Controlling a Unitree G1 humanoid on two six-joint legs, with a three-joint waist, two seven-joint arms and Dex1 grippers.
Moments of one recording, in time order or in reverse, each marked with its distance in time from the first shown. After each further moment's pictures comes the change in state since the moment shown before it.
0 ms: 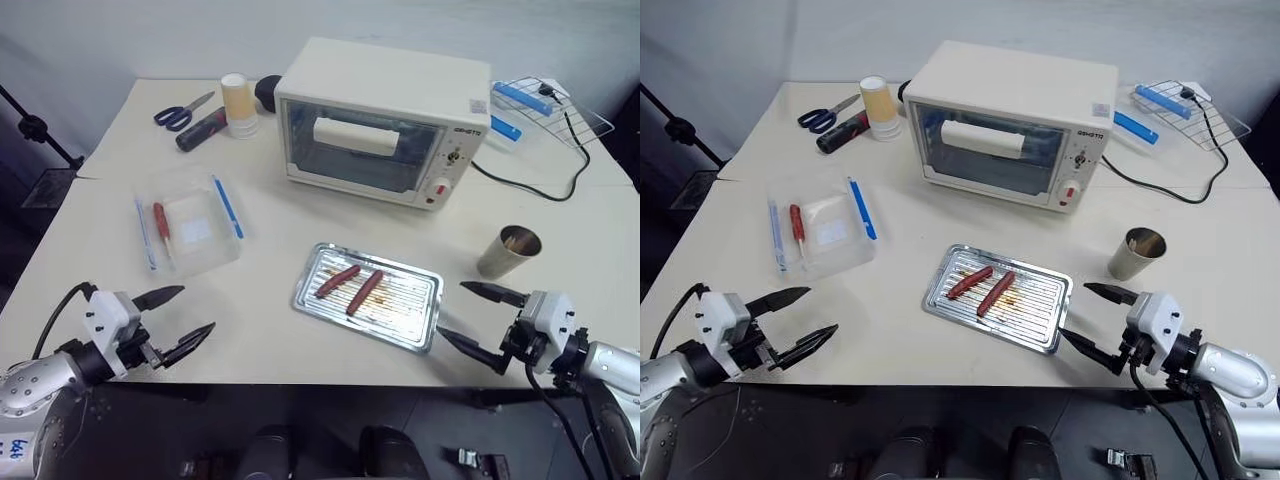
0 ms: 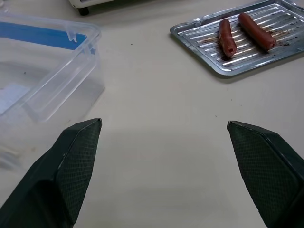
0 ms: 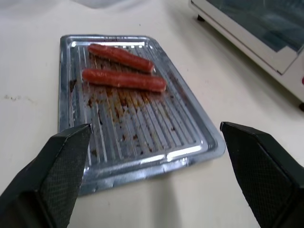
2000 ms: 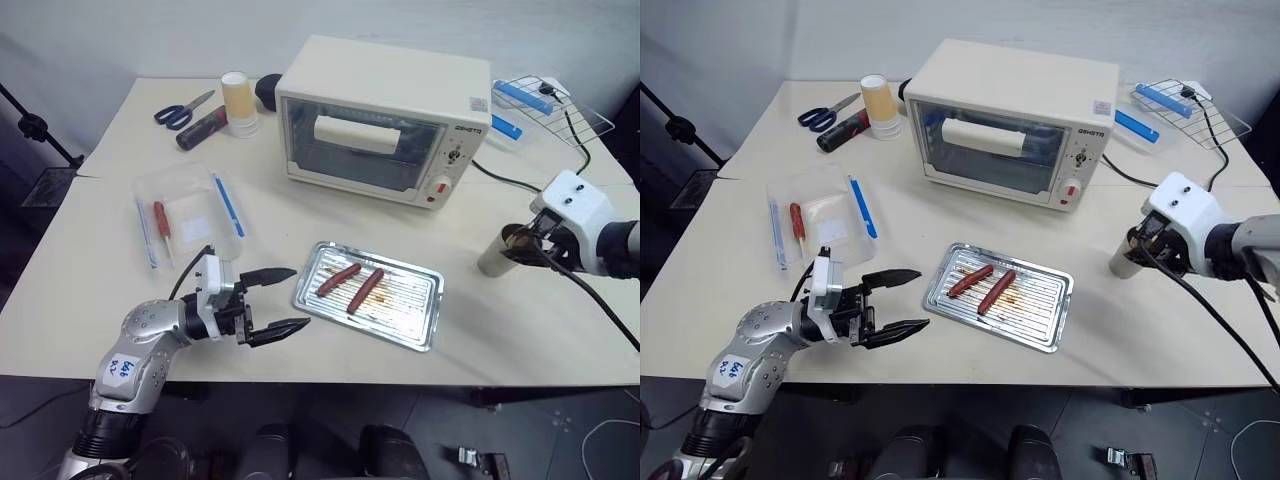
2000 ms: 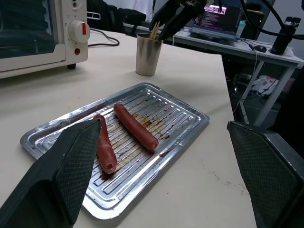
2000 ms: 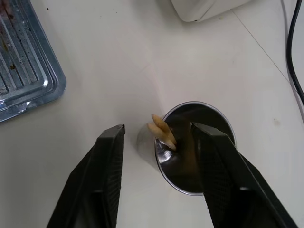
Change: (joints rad) left arm -0.396 -0.137 -0.387 0.071 -0.088 0.074 -0.170; right arm -0.651 -0.581 0.276 0.030 -0.001 0.894 -0.159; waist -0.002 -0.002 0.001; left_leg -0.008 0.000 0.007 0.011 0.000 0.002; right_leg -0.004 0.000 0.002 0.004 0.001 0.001
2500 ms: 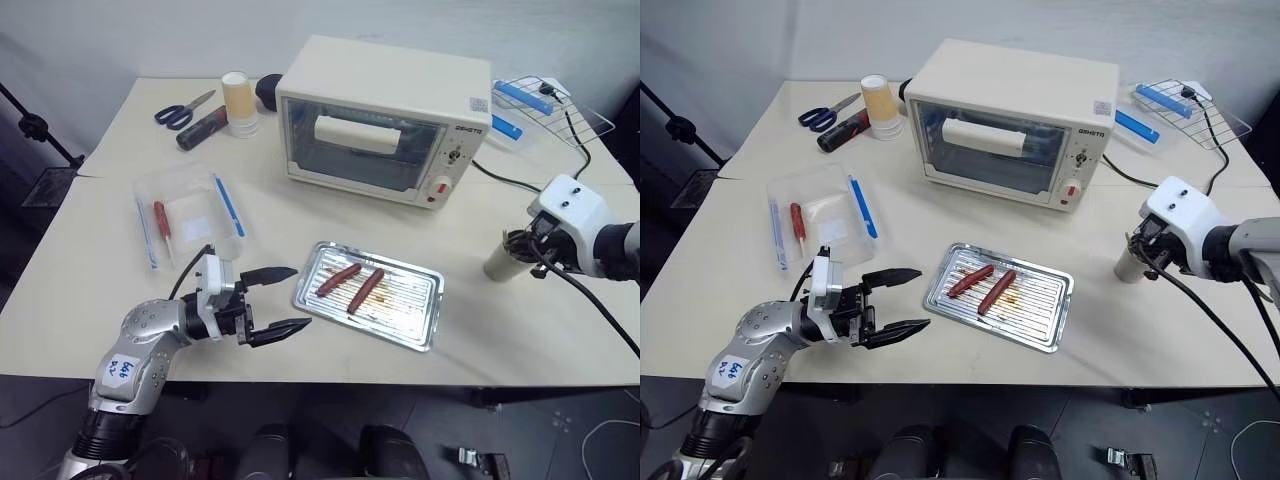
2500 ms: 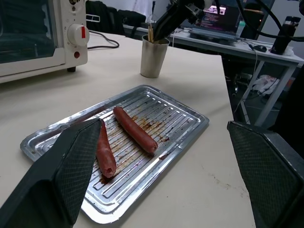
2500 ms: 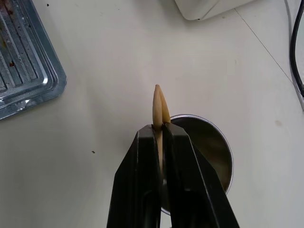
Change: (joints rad) left arm 0.000 0.000 0.000 -0.016 0.000 0.001 0.004; right arm 0.020 0.023 -0.028 0.000 -0.035 -0.008 0.018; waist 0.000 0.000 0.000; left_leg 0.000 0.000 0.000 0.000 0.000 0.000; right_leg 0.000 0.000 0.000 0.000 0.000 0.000
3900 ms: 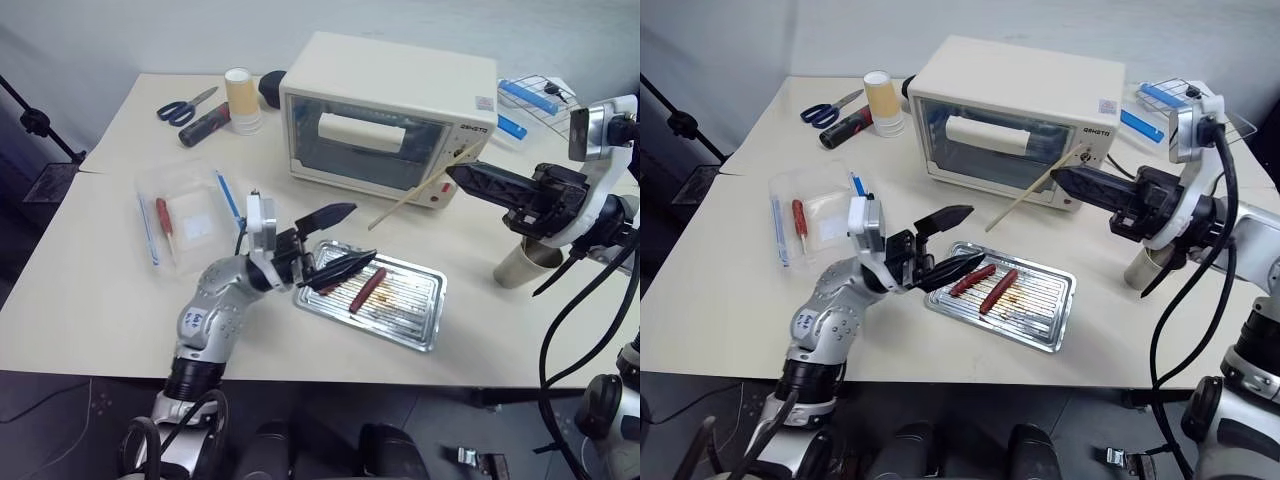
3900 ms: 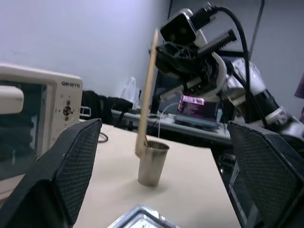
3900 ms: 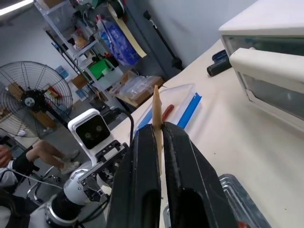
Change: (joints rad) left arm -0.342 -0.409 -0.055 0.168 -0.052 -0.005 0.116; right arm -0.234 0.533 -0.461 0.079 1.005 0.404 -0.321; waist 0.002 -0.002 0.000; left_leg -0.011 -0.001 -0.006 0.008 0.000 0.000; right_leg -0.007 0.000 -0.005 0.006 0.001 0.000
